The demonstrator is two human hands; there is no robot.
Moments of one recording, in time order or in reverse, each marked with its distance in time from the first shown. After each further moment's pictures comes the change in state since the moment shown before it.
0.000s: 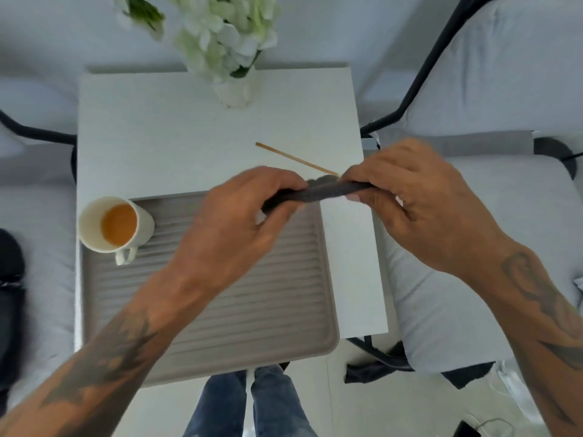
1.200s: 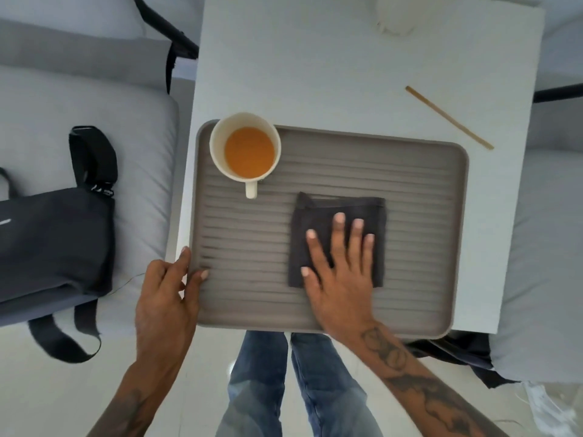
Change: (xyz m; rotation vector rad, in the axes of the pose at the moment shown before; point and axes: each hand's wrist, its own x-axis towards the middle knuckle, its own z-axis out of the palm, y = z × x) left_hand -0.302 -0.164 -0.056 0.358 0.155 -0.873; right_hand -0.054 -0.163 0.307 -0.184 -0.210 0.208
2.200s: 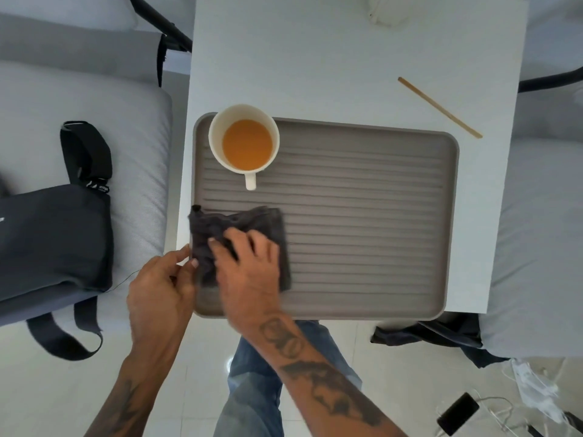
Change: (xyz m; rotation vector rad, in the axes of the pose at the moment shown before) left_hand 0.014 0.003 -0.018 -0.200 -0.104 -0.295; right_hand 0.025 -0.136 -0.002 0.262 0.102 -0.009
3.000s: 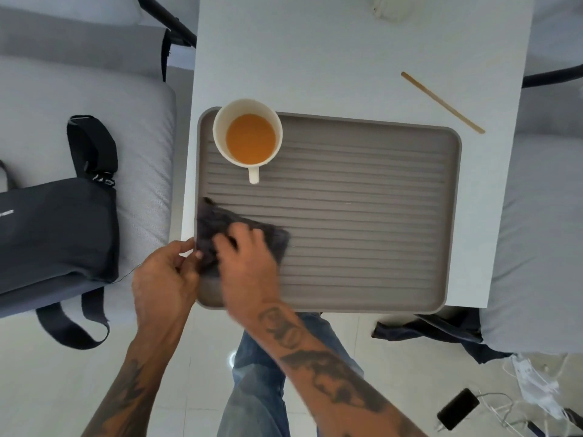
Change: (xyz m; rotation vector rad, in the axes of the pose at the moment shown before) left_hand 0.006 0.004 0.000 -0.024 0.000 -0.084; right_hand 0.004 -0.010 -0.002 0.085 -0.072 0.031
